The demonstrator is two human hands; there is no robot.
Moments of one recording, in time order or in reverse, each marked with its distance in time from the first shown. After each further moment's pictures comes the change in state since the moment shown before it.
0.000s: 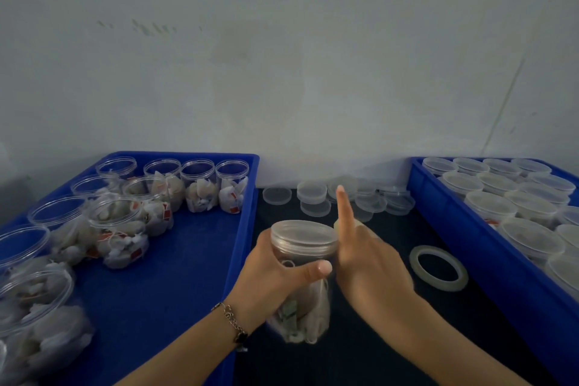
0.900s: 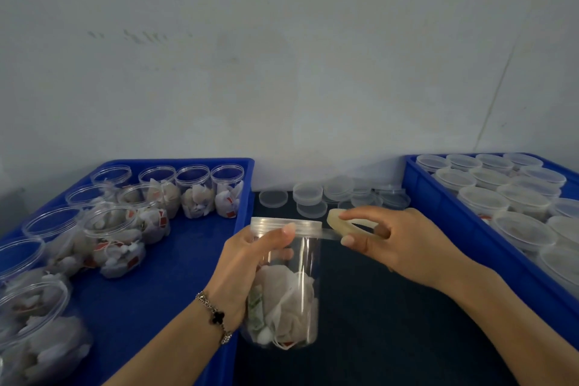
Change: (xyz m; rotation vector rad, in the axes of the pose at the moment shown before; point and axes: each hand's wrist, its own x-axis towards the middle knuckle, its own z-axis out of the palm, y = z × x) left_hand -0.003 0.020 -0.017 -0.340 0.076 -0.216; right_hand 0.001 0.052 -0.053 0.315 -0.017 -0.258
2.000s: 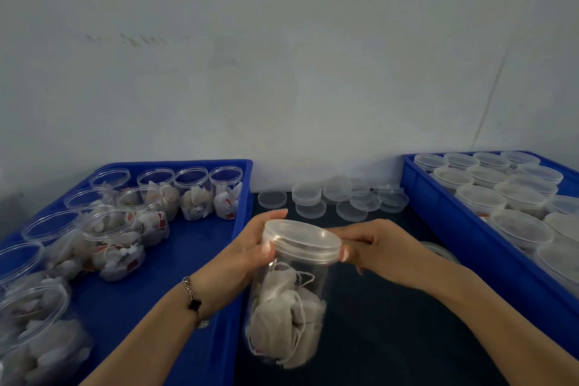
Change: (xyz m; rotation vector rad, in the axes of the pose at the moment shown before) left_hand 0.018 -0.002 -0.028 0.215 -0.396 0.081; right_hand 0.012 0.010 0.023 0.211 -0.258 -0.016
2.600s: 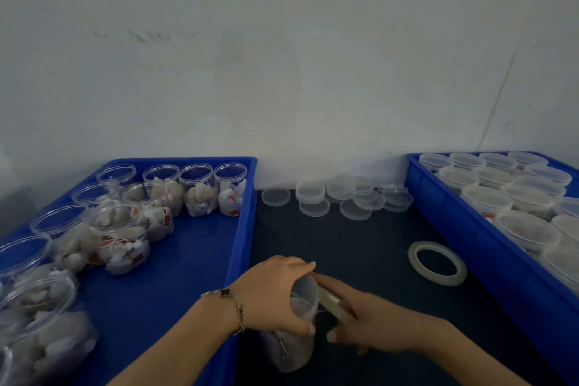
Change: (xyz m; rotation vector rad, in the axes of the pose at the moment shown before) left_hand 0.019 -0.032 0.024 1.109 -0.204 0.017; right_hand -0.018 0.032 0.061 0.223 -0.428 0.243
